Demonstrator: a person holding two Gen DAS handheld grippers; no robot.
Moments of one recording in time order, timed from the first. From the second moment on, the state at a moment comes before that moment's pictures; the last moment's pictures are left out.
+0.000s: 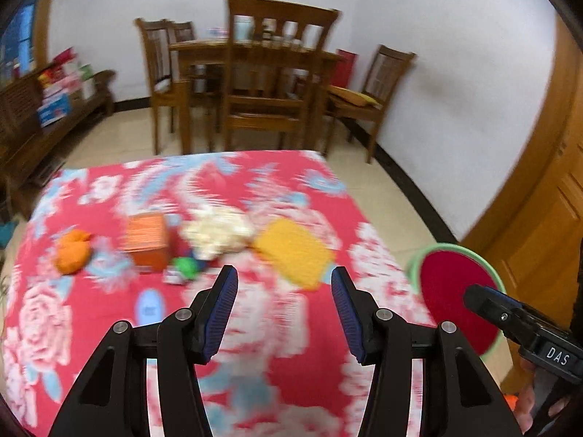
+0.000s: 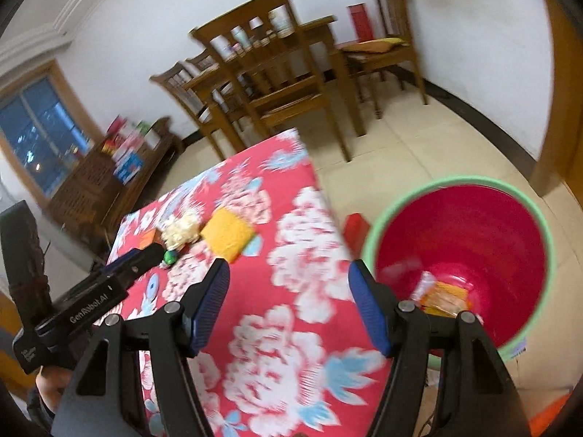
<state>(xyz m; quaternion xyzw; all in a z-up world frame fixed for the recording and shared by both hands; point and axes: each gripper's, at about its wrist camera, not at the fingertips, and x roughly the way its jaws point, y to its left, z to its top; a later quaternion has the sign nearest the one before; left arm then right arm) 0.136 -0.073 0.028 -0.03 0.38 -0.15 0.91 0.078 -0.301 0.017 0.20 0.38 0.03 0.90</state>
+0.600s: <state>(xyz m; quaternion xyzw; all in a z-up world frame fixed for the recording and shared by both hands) 0.199 0.077 -0.011 -0.06 0.41 0.00 0.91 0.185 -0.210 -0.022 0.13 0.44 0.07 0.89</state>
